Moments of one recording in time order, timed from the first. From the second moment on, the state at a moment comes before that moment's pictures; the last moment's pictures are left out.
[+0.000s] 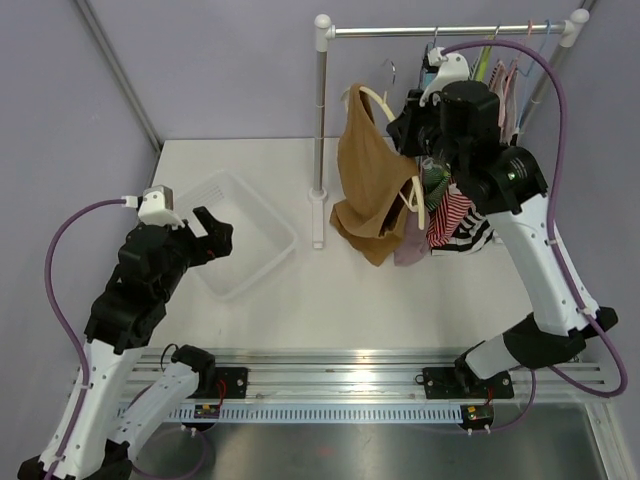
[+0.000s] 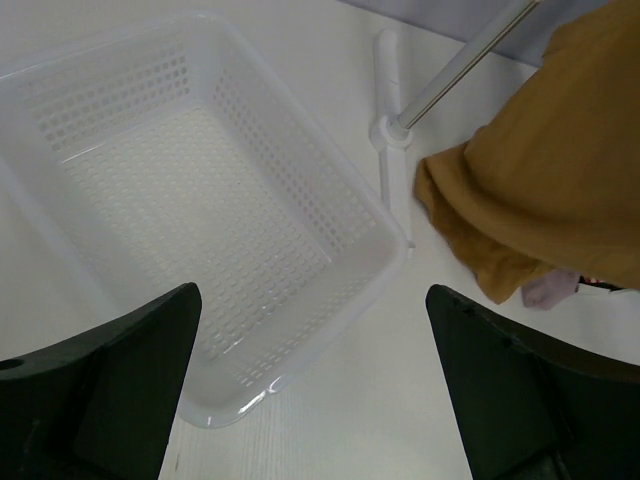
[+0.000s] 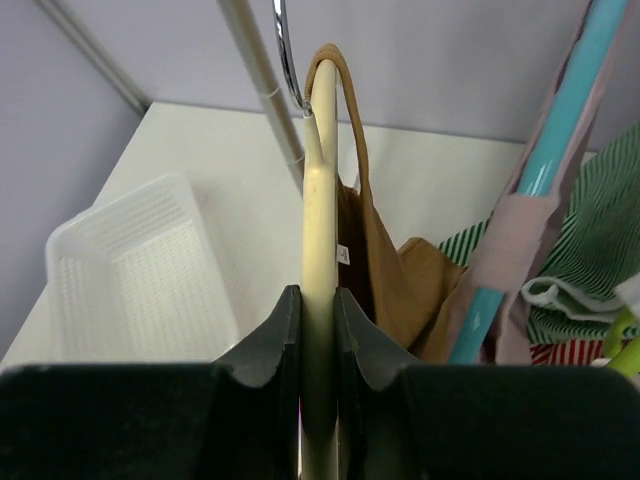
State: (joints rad) left arm -0.35 0.65 1.03 -0.75 -0.21 -0.45; right arm 0.56 1.51 2.09 -0.82 0.21 0.25
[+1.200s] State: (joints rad) left arm -1.04 1.17 1.40 -0.43 -0.42 -0.36; right arm 0.57 0.63 1.26 -0.62 -0.33 0.33
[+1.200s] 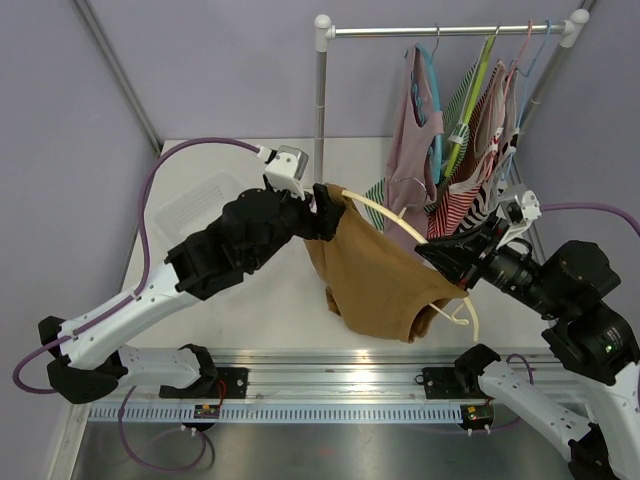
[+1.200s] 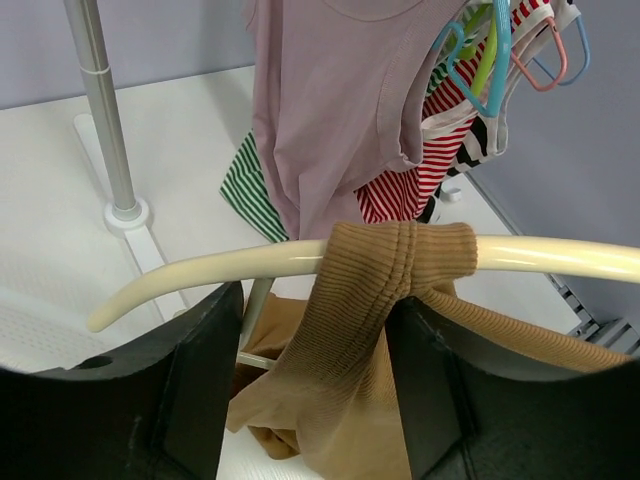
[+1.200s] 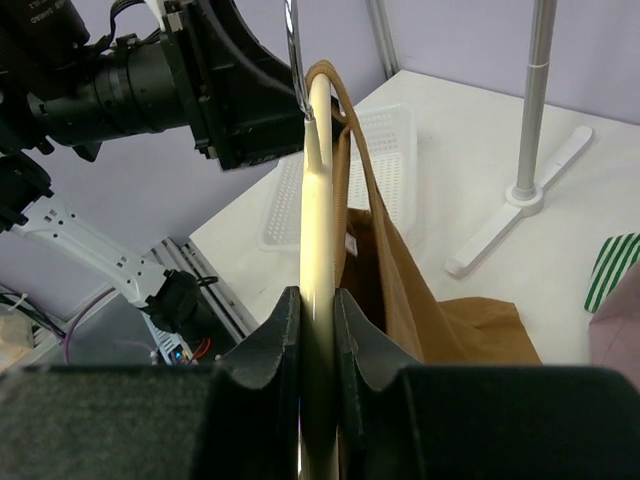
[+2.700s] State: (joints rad) left arm -1.10 1.29 1.44 -0.37 -0.59 -0.35; right arm 0.57 0.66 1.20 -0.62 -0.26 0.29
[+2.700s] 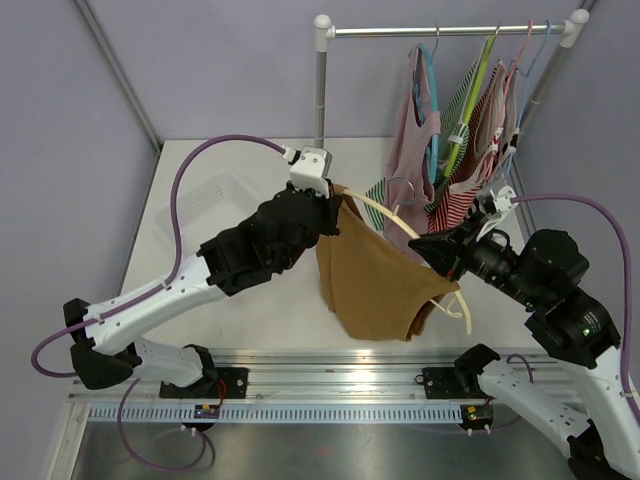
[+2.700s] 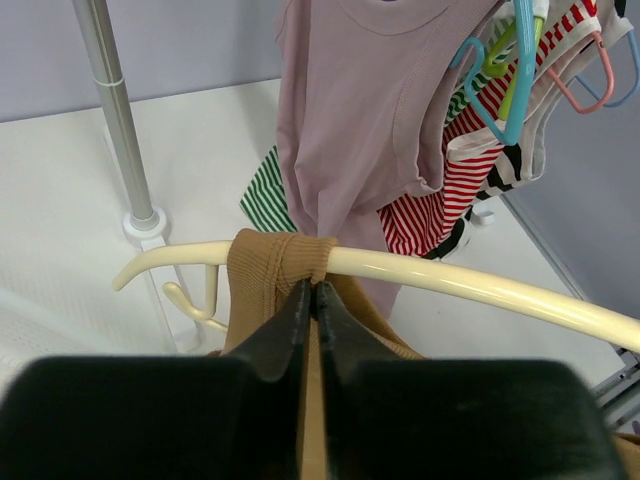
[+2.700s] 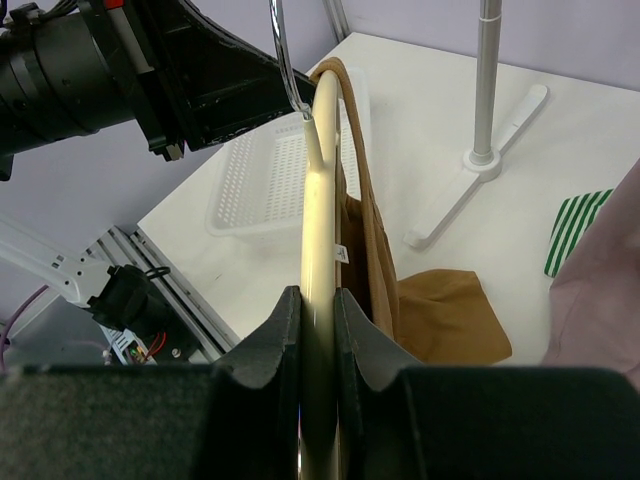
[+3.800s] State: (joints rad) left arm -0.90 1.02 1.07 -0.29 -0.37 -0.50; right arm 0.57 0.38 0.81 -0.29 -0.28 0.24
